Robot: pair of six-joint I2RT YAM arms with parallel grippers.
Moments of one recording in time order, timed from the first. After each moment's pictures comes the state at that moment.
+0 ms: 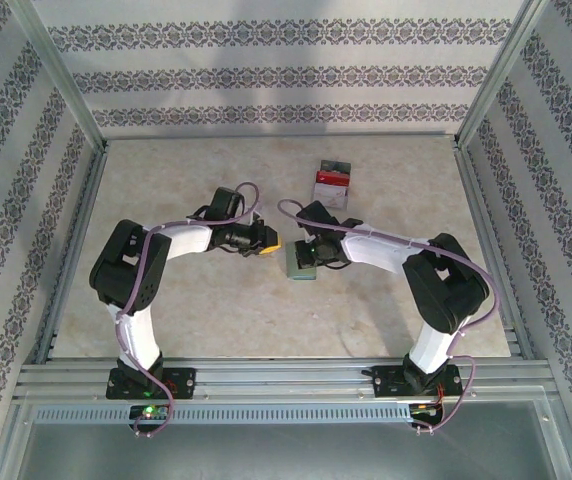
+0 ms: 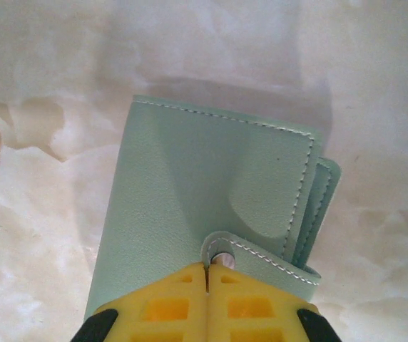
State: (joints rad) left arm -0.38 1.88 1.04 -0.02 0.80 -0.74; right arm 0.63 1.75 1.04 -0.42 -0.09 0.44
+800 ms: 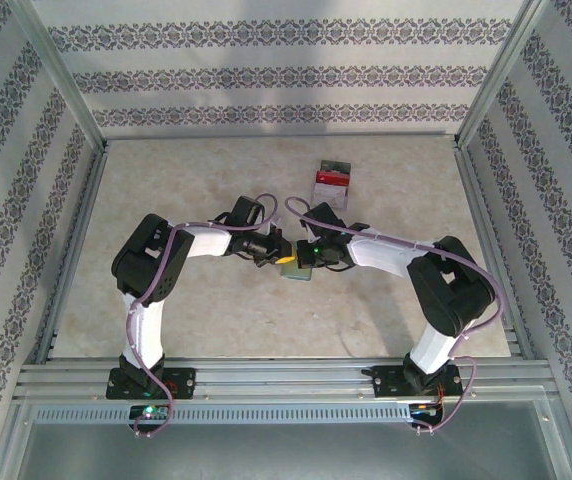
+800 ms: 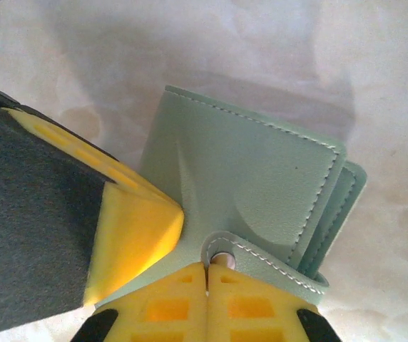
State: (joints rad) left arm -0.47 2.02 1.09 0.00 0.77 -0.81; right arm 0.60 1.71 0.98 -0.34 -0.16 0.50
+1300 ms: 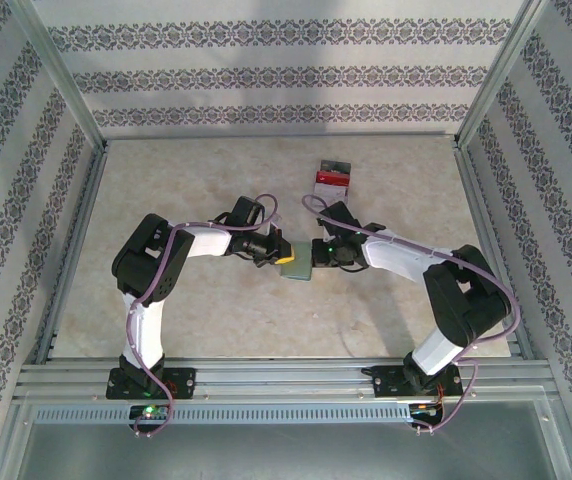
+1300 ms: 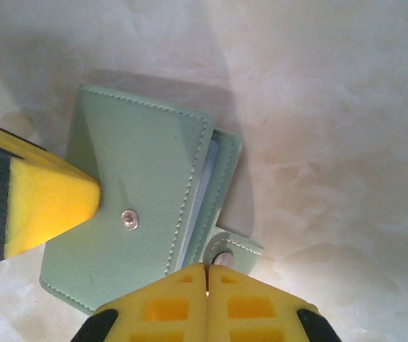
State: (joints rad) left arm -0.47 2.02 1.09 0.00 0.76 -0.81; right arm 0.53 1.62 0.92 -0.39 -0.14 0.50
